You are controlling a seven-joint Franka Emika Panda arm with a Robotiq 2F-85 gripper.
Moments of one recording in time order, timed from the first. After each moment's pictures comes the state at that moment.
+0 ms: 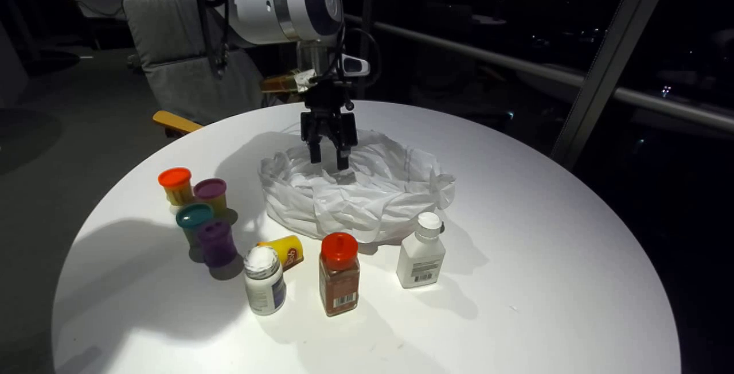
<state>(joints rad) 0.22 1.01 -0.09 -1.20 -0.17 1.92 0.62</state>
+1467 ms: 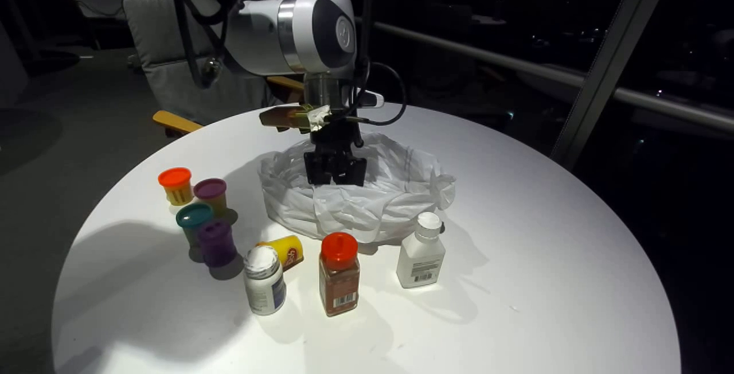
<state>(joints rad) 0.20 0.86 -0.12 -1.57 -0.17 2.10 0.52</state>
